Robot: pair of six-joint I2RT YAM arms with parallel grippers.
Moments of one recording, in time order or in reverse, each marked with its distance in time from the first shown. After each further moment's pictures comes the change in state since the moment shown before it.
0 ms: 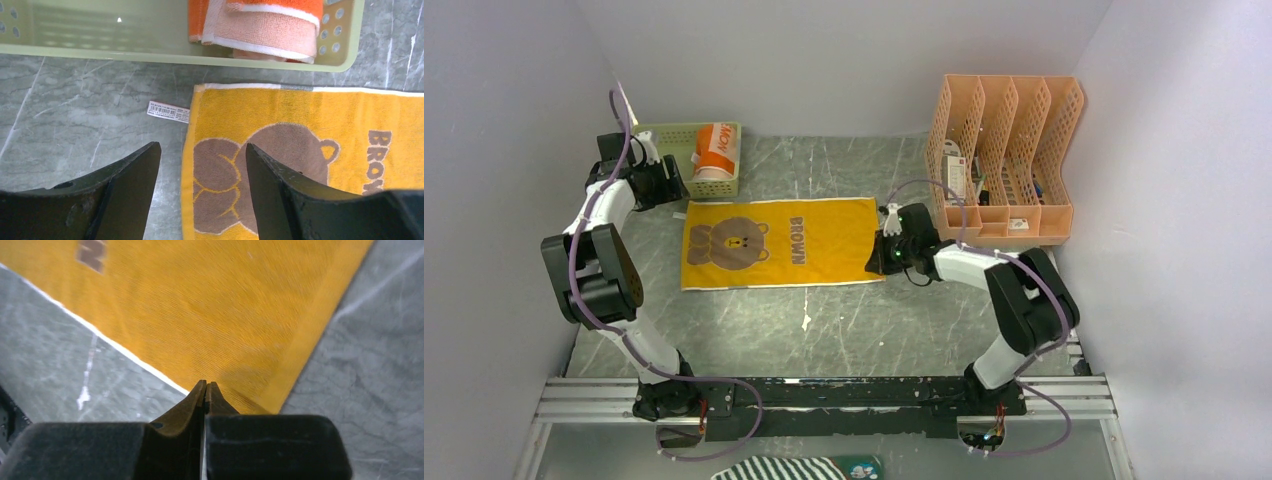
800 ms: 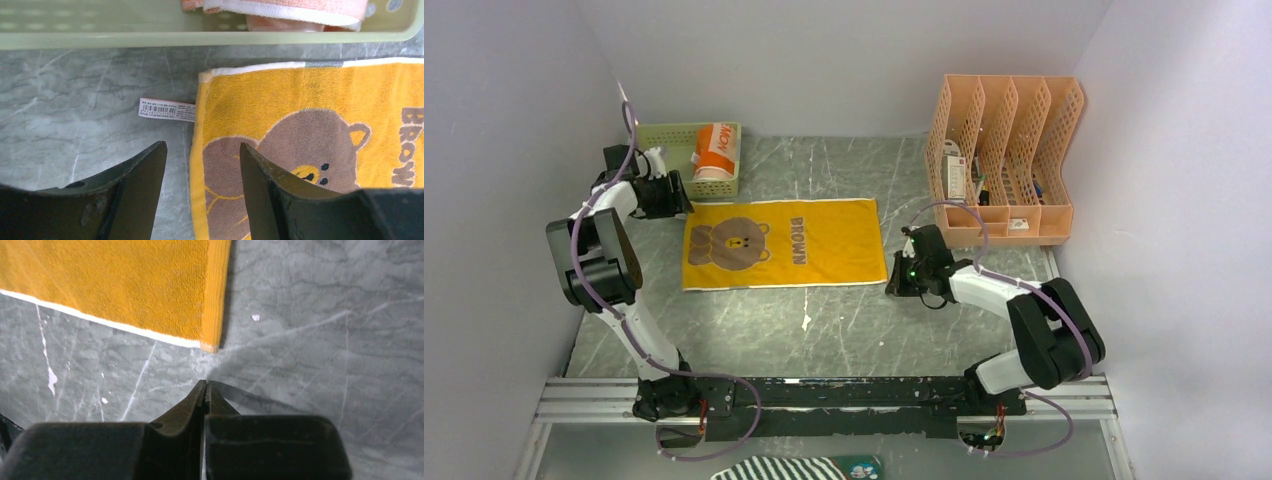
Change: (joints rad) left arm 0.027 0.123 0.000 -0.004 0.086 0.090; right arm 0.000 -0.156 -0.180 -0.142 0.175 0.168
